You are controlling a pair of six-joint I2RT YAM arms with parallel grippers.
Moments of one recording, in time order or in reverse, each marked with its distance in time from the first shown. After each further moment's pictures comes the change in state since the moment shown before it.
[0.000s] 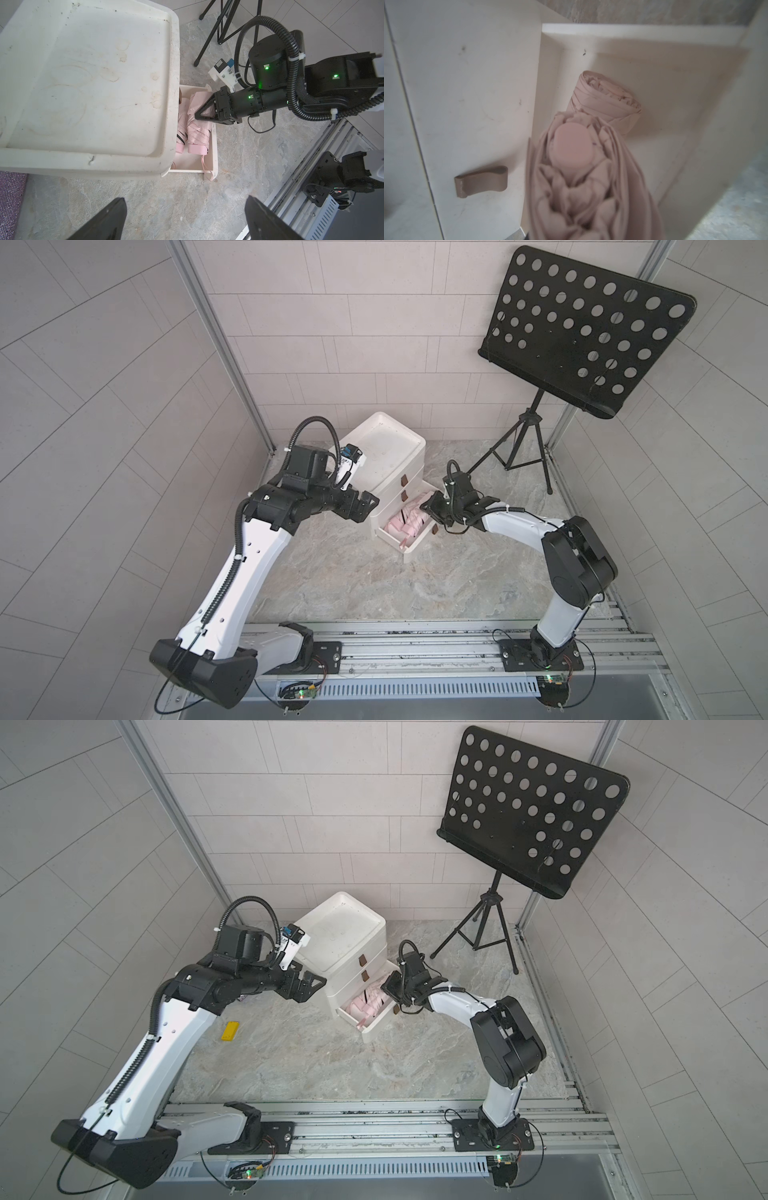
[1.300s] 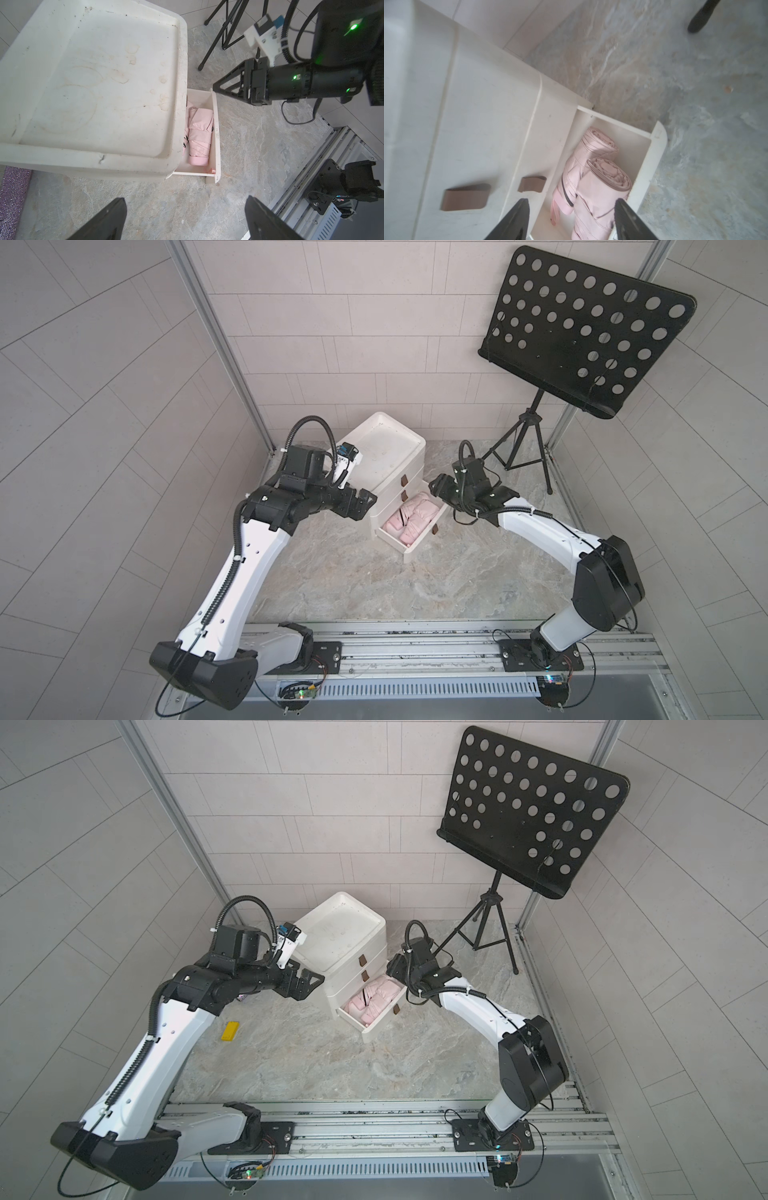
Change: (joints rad) left arm 0.023 -0.006 -0.014 0.023 0.002 -0.016; right arm 0.001 -0.169 0.148 -0.213 0.255 -0.195
